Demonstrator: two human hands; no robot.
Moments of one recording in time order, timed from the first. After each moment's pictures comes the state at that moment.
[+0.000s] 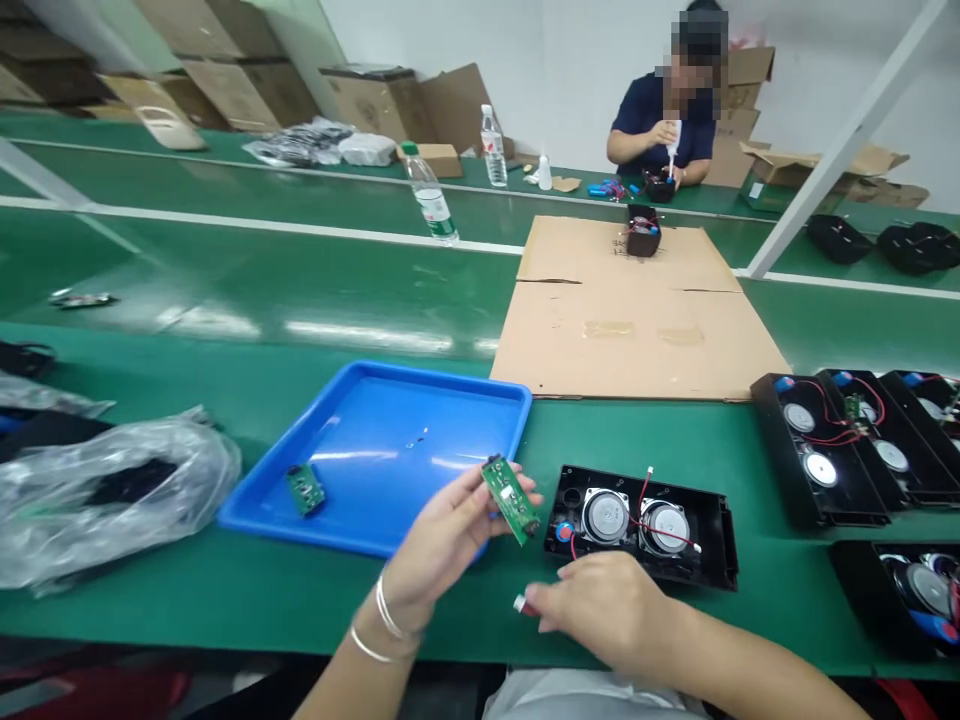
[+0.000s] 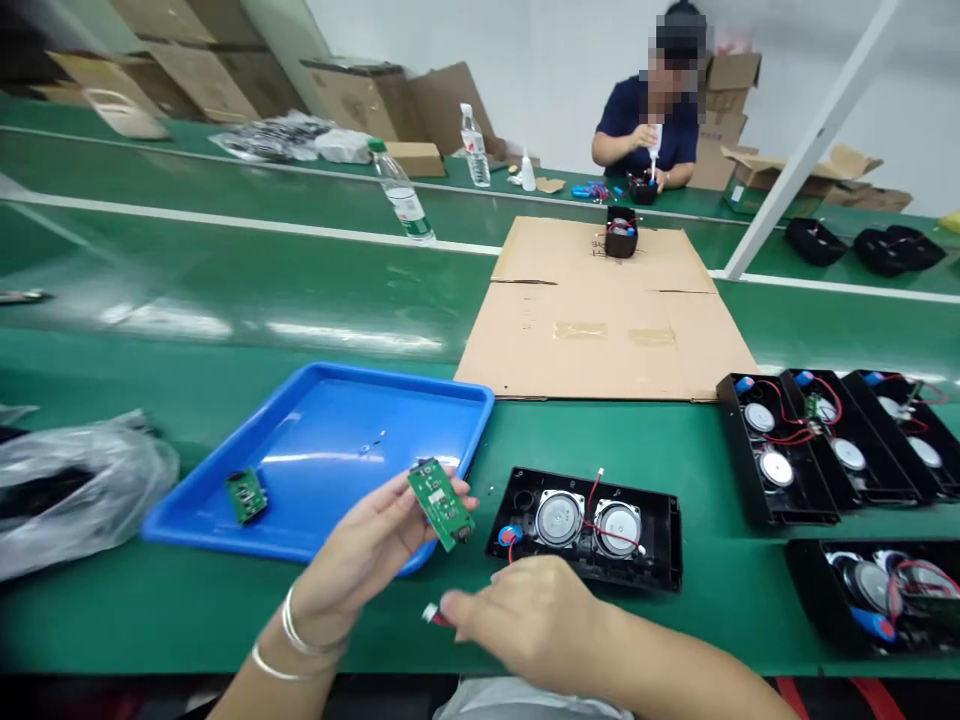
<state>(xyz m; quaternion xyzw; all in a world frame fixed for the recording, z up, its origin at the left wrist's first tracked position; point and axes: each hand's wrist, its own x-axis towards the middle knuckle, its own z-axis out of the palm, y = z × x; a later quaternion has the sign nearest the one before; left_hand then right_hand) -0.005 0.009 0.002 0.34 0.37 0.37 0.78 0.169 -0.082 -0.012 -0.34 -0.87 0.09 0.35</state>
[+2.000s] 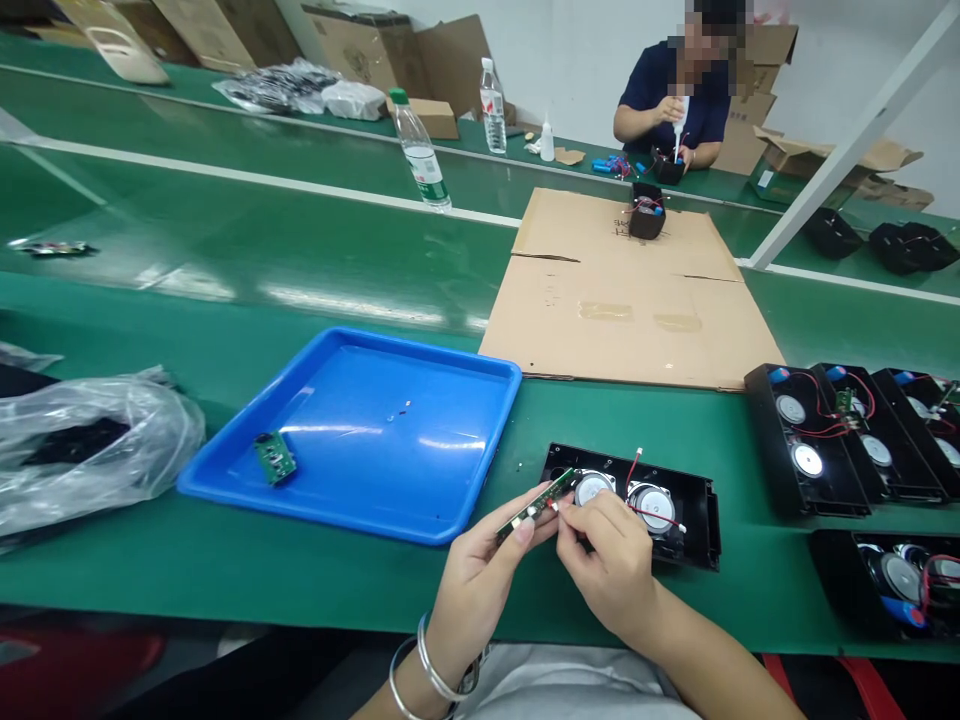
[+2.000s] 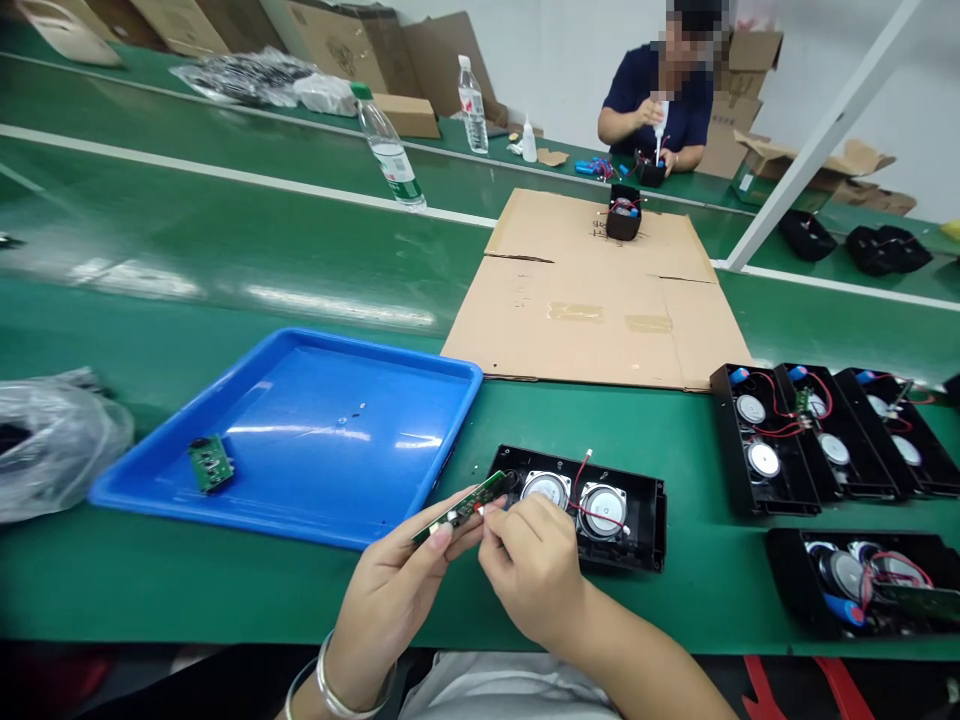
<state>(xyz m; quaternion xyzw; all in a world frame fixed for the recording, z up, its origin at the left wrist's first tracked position) 0.036 -0.053 -0.016 0.32 0.40 0.46 0.73 0.161 -0.071 -0.016 -0.51 -0.69 0.00 0.51</state>
